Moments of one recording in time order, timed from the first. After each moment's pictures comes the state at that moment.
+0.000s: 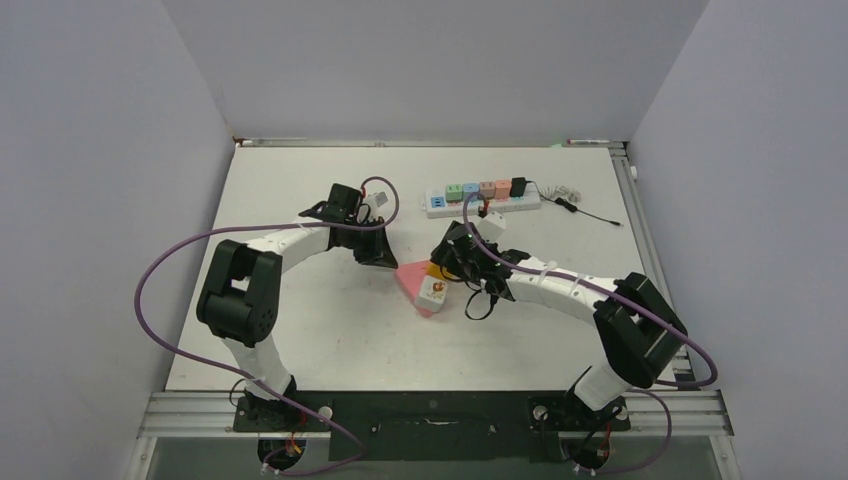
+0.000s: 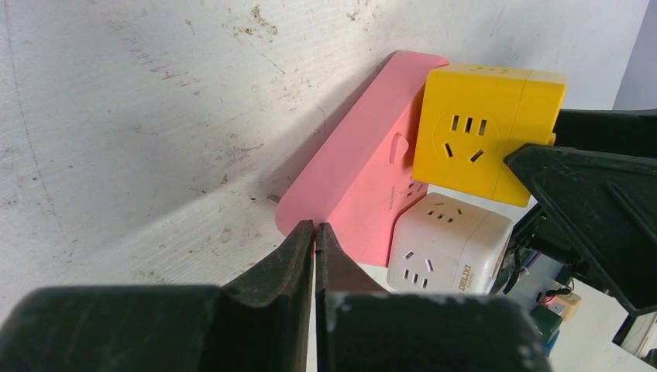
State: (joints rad) left arm -0.35 1.79 1.12 -0.38 0.54 -0.39; right arm 0.76 1.57 0.93 -0.15 0.35 1.04
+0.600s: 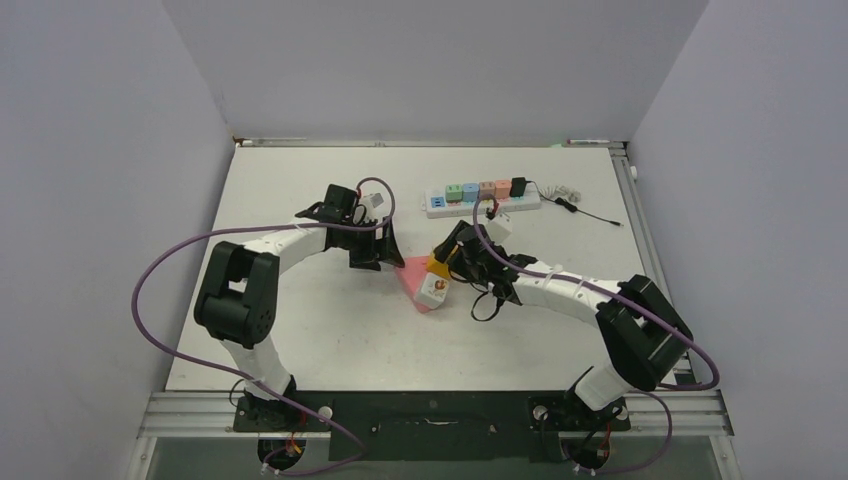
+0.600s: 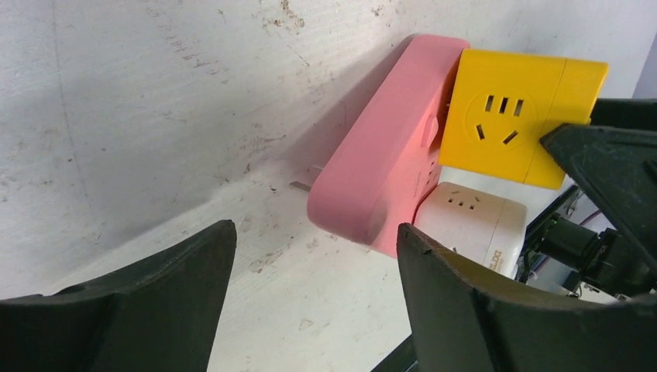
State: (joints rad) left arm -0.33 1.78 1.11 -0.38 0.53 -0.38; right arm 0.73 1.54 0.86 -0.04 0.29 1.06
